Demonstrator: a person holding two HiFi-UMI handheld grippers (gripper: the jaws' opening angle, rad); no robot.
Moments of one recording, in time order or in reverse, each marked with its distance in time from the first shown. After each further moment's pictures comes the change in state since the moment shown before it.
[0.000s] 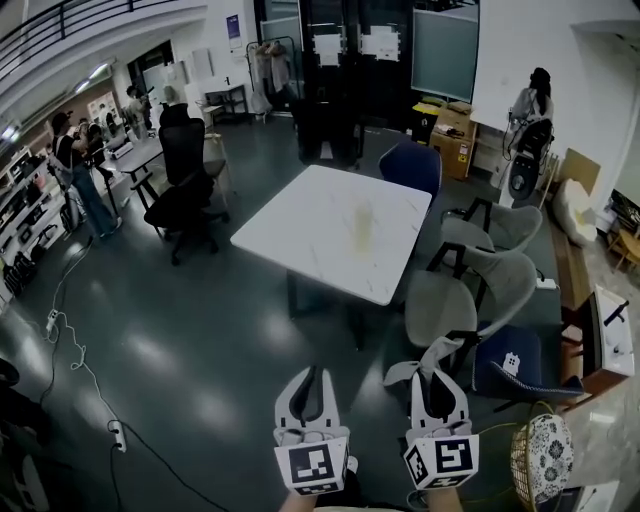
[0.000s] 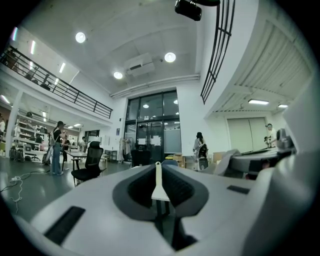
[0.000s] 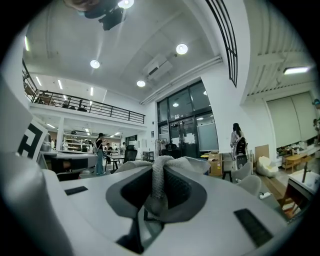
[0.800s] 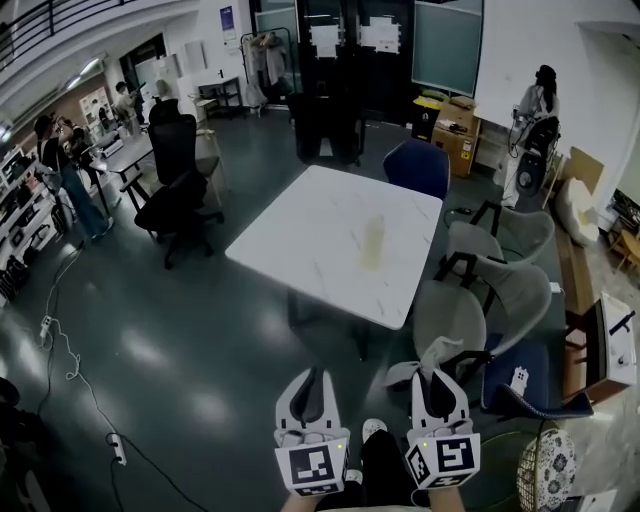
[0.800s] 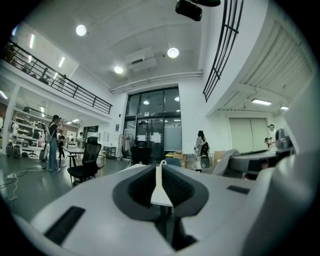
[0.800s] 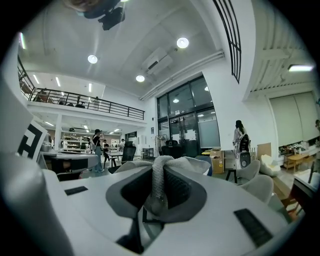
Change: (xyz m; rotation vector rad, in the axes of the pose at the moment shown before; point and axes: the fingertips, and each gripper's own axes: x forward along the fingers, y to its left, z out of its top) left arm 0.104 0.051 -0.015 0.000 0.026 -0.021; right arm 0.115 0.001 -0.011 -0.001 0.044 -0.003
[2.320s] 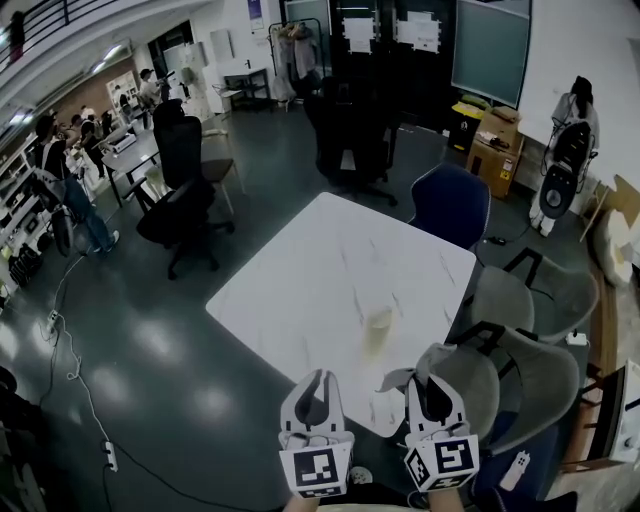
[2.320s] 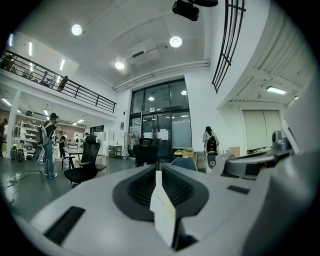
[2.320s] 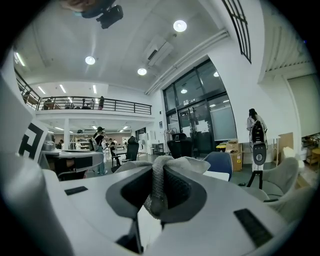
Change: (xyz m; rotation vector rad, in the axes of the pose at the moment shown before) left arm 0.305 0.005 0.015 -0.005 0.044 0.100; right arm 0.297 -0.123 0.006 0.038 0.067 0.165
